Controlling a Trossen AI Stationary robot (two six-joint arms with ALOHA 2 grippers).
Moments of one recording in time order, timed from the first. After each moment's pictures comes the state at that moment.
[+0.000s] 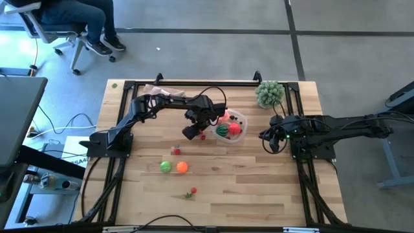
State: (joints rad) left arm 0.37 2.27 1.75 -1.17 0.13 -2.09; right arm 0.03 0.57 0.46 -0.54 0.10 0.52
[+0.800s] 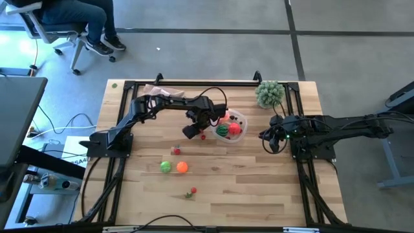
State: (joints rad) left arm 0.36 2.26 1.75 -1.14 0.06 -2.04; right arm 0.03 0.57 0.46 -0.54 0.10 0.52
